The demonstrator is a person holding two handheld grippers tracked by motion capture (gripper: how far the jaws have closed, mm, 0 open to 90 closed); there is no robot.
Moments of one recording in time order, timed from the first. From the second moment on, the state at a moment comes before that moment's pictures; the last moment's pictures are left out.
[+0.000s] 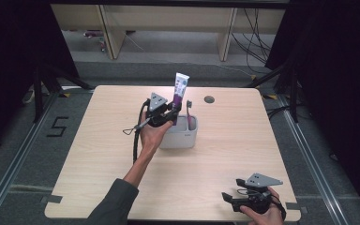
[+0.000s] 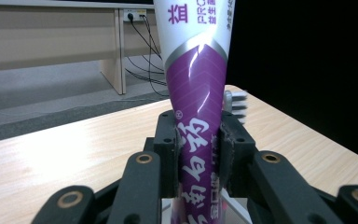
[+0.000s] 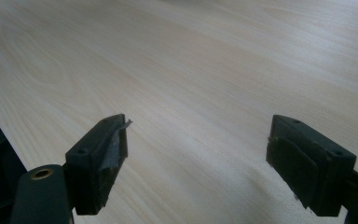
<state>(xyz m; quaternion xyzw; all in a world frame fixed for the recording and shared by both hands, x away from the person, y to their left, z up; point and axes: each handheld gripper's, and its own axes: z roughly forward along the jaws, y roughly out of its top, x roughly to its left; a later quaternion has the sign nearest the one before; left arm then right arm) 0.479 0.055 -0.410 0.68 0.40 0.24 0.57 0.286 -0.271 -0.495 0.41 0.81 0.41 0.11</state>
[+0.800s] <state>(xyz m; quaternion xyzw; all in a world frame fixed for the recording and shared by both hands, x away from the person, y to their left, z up) 0.481 0.057 -0.434 0.69 0.42 0.23 0.54 0.284 -0.269 -0.495 0.41 0.81 0.41 0.11</state>
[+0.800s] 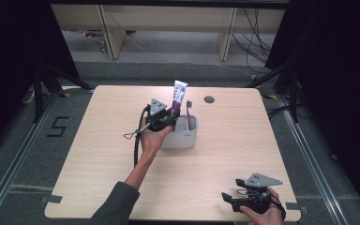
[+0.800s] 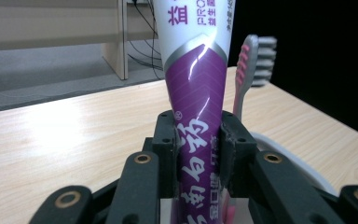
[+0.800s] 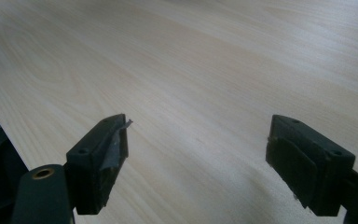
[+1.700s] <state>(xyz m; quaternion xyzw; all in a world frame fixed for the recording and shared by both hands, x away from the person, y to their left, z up) 0.471 0.049 -0.442 0.71 0.42 0.25 0.51 0.286 -0.270 -0.496 0.40 0.81 0.41 0.11</state>
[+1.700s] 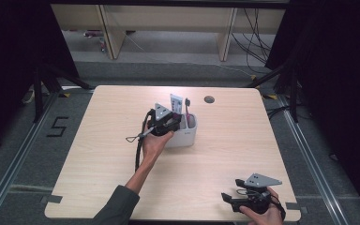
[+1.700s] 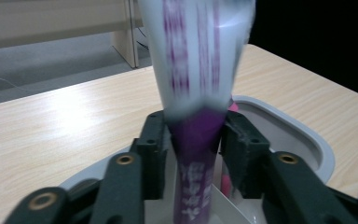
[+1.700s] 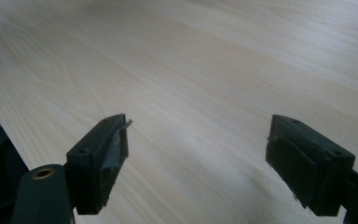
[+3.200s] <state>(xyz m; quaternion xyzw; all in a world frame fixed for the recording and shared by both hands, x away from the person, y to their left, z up) 0.443 0.067 -0.420 0.72 0.41 0.23 0.51 0.284 -0.267 -0.496 0.41 0.81 0.41 0.10</state>
